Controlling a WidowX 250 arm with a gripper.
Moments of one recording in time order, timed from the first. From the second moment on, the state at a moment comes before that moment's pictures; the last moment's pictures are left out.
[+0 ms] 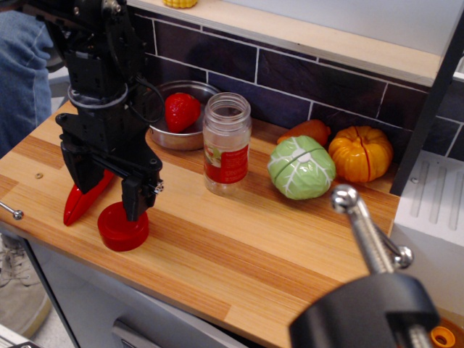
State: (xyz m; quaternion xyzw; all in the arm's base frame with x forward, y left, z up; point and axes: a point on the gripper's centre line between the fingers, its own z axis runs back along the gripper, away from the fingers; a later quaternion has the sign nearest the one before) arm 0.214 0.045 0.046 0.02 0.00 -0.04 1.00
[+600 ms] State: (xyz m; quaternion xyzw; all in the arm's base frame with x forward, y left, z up) arm 0.212 0.041 0.024 0.02 0.00 -0.03 1.00
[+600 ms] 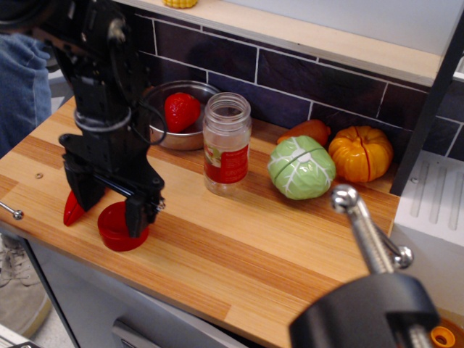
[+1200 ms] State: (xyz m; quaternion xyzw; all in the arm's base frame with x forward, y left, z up) arm 0.211 0.040 0.002 0.03 -0.01 -0.03 1.00
